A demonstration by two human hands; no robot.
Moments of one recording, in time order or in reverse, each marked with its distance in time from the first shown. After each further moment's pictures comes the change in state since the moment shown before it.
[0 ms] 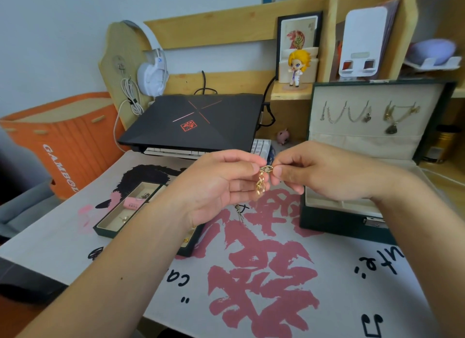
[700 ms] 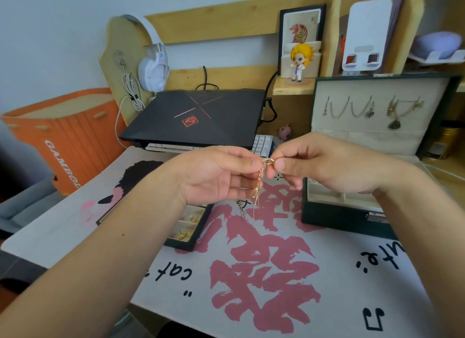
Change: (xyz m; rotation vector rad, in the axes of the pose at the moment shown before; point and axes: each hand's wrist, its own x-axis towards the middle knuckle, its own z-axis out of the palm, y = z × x) left_hand 0.017 0.011 -0.021 0.024 -0.258 -0.180; right_hand 0.001 0.002 -0.001 0.183 -0.023 -0.107
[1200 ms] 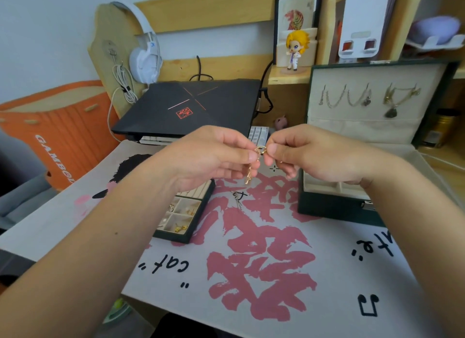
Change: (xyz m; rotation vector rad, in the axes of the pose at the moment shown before) left_hand -0.002 0.004 0.006 0.373 0.222 0.165; right_hand 0.007 0.007 0.009 -0.100 0.082 0.133
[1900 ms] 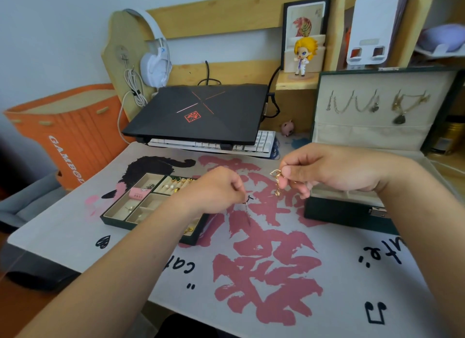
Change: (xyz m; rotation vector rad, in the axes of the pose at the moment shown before) left_hand 0.013 -0.057 0.009 0.606 0.082 -0.186; right_hand -0.006 0.014 -0.005 0.142 -0.244 0.085
